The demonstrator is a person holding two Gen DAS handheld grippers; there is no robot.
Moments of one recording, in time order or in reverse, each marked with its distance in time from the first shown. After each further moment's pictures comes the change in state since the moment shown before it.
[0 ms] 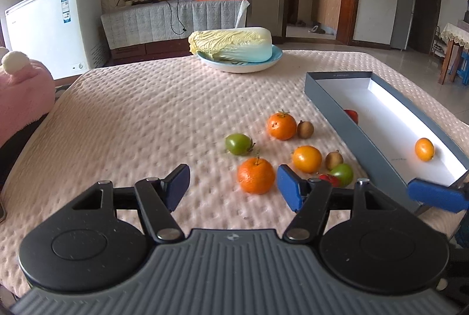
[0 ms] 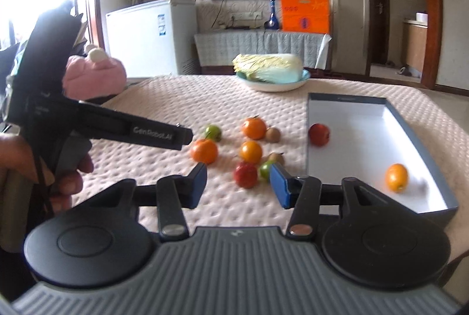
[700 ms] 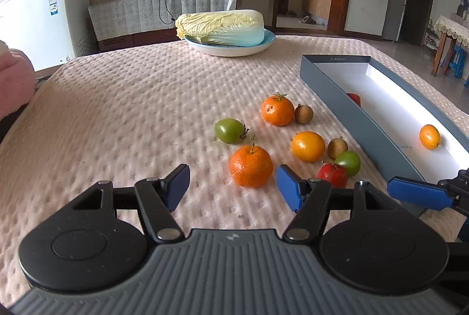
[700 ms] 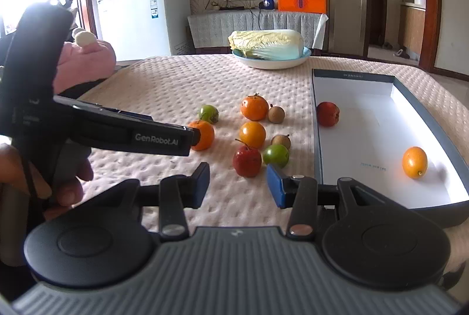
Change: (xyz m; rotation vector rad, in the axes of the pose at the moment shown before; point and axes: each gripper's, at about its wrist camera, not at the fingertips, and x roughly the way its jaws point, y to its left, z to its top) left arm 0.038 -0.004 -0.007 0.012 0.042 -0.044; right arm 0.034 0.001 -0.006 0.032 0.075 -0.025
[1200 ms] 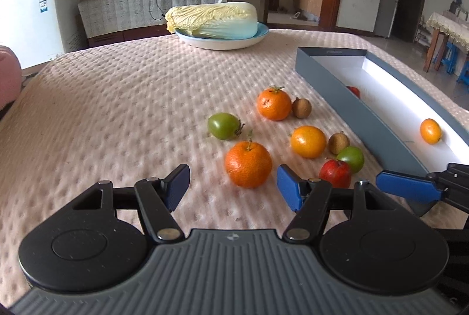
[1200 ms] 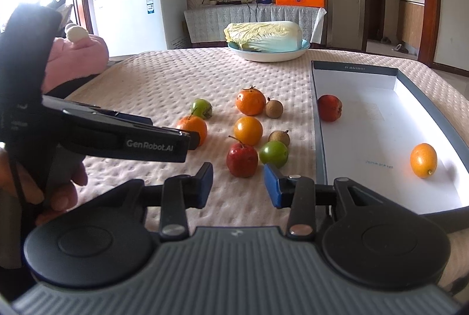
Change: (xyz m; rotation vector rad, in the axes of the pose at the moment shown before) left arm 0.018 0.004 -0.004 0.006 0.011 -0.047; right arm 0.017 -0.003 -0.001 0.003 0.017 -0.011
